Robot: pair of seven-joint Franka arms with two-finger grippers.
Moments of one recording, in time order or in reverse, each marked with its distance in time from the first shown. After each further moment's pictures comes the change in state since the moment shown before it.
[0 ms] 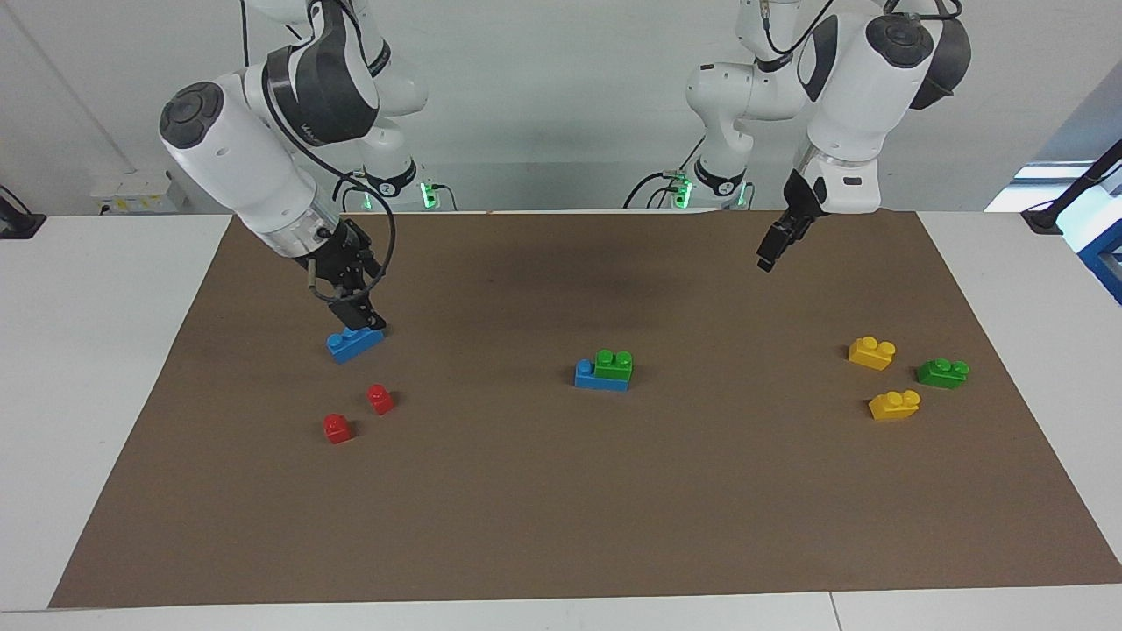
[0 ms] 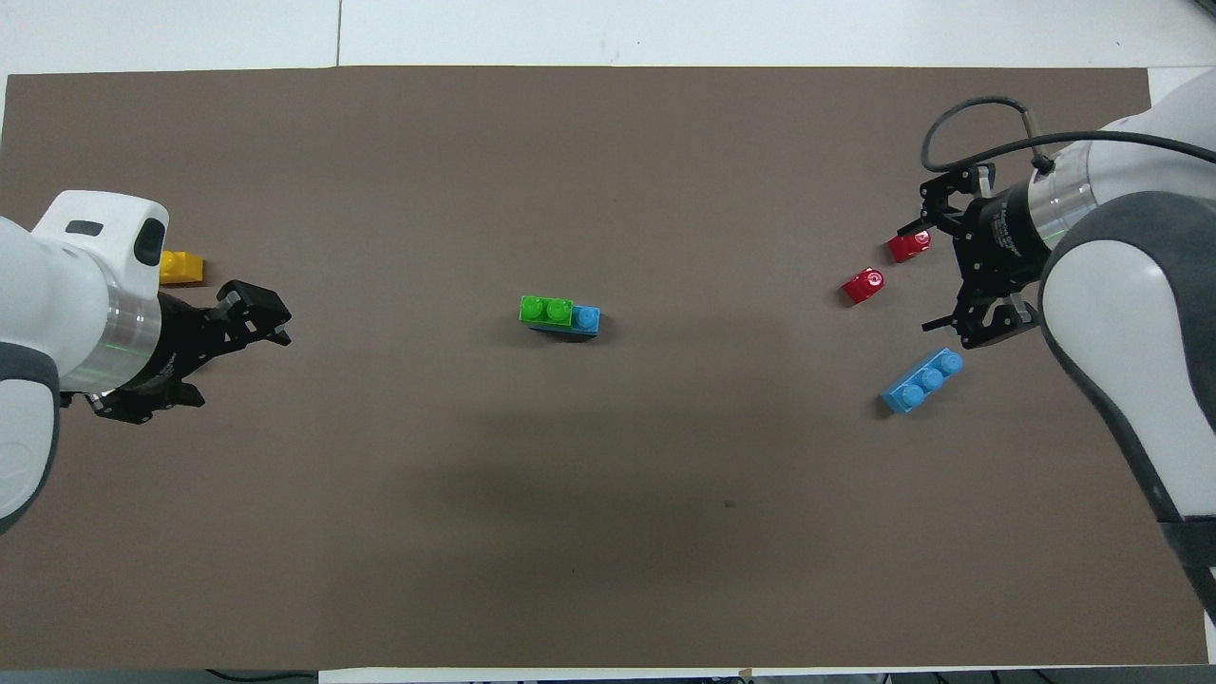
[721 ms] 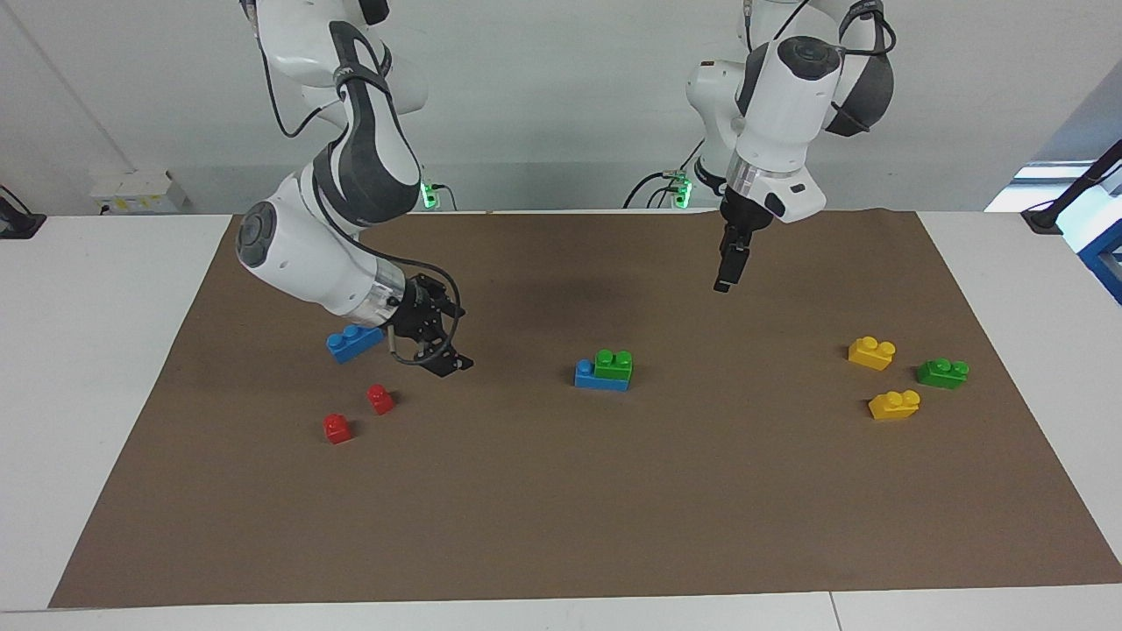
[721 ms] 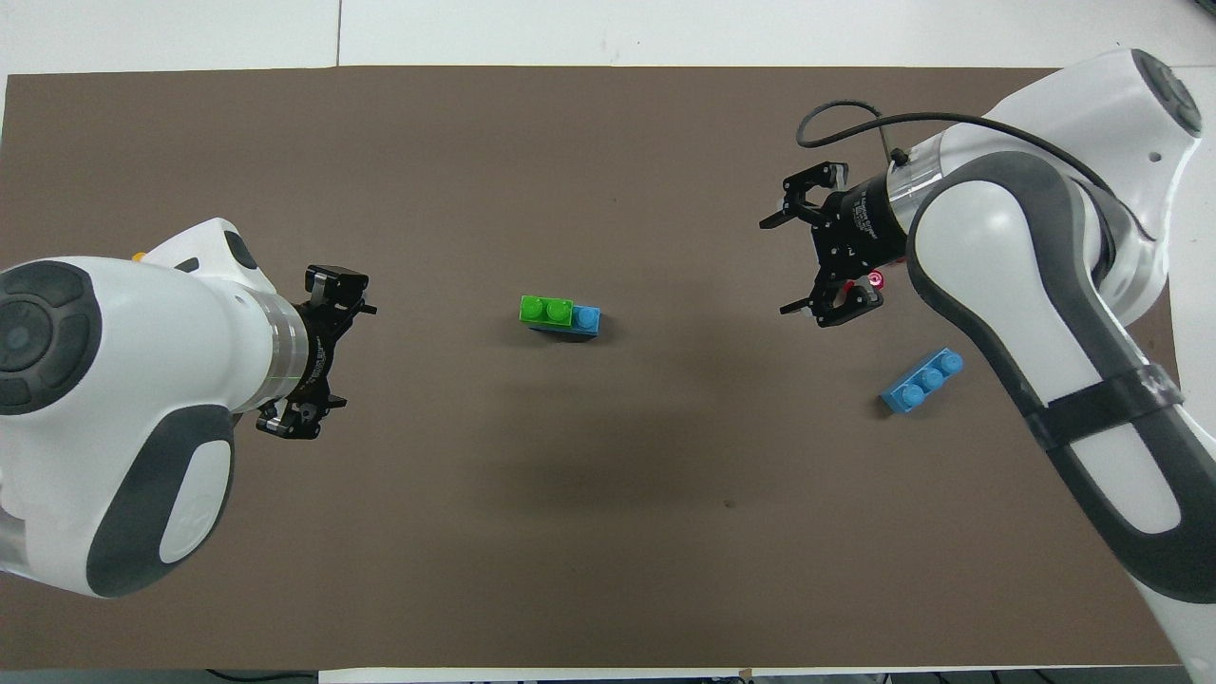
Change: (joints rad) left arm -0.140 0.003 -0.003 -0.102 0.000 0.178 -0.500; right arm 0.090 0.190 0.008 -0.002 0.314 0.154 -0.119
